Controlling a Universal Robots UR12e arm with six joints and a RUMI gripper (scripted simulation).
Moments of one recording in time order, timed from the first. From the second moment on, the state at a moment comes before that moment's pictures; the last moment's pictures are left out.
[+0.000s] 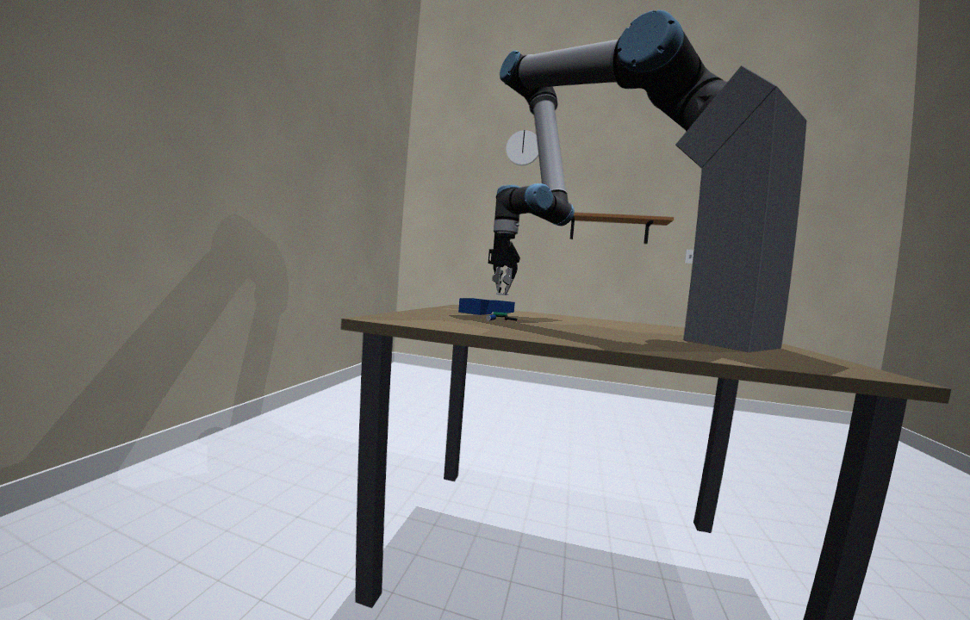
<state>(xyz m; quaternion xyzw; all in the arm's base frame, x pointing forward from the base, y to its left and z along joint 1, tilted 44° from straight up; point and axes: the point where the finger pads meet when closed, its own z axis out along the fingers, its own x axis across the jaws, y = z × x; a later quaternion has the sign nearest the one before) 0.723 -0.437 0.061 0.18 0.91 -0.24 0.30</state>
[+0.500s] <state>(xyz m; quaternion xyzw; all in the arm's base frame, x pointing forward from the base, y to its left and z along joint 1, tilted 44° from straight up) 0.734 -0.451 0.043 0.18 0.91 -0.23 0.30</state>
